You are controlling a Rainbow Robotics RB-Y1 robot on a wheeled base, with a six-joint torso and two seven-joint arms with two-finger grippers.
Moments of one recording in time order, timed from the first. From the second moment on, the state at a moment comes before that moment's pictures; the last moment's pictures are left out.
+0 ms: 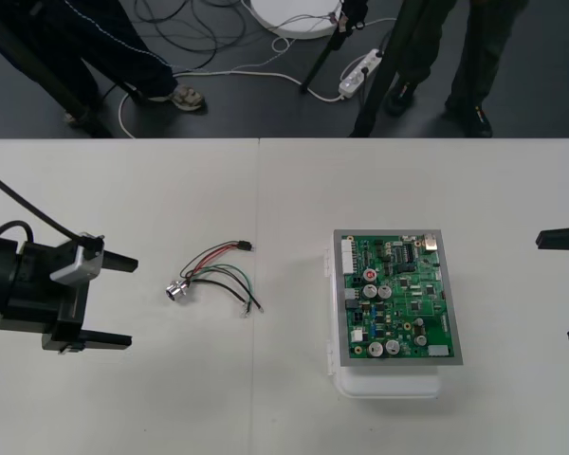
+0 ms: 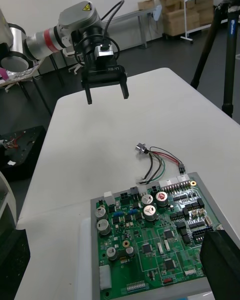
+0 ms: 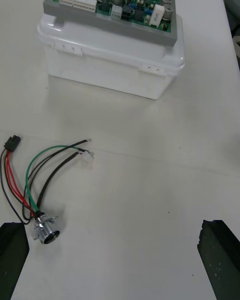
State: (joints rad) right arm 0.19 -1.19 -0.10 -1.75 0.59 -1.37 0.10; left arm -0.01 0.74 0.15 -2.01 -1.57 -1.53 0.45
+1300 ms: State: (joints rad) right arm -0.20 -1.21 0.55 -1.38 0.27 -1.47 0.71; left arm -0.16 0.73 -0.36 -2.20 -2.43 -1.53 1.10
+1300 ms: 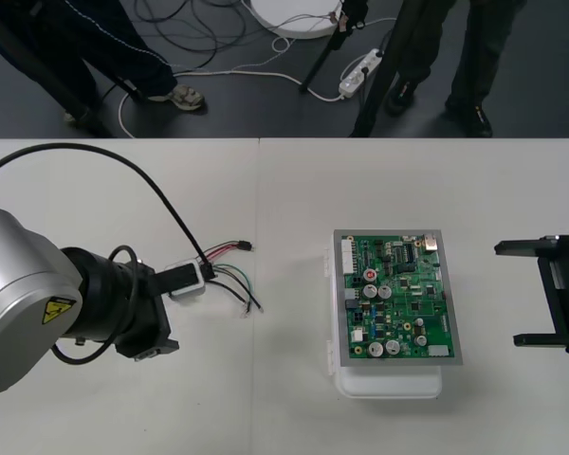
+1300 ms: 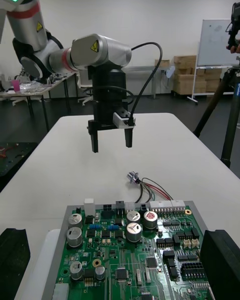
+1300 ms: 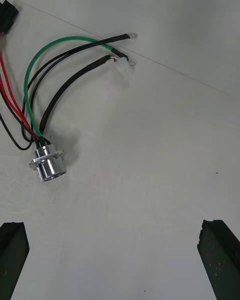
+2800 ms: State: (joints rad) right arm -0.25 -1.14 0.58 -1.25 0.26 -1.53 0.77; left arm -0.38 0.50 -0.41 -1.72 -2.69 -1.53 1.23
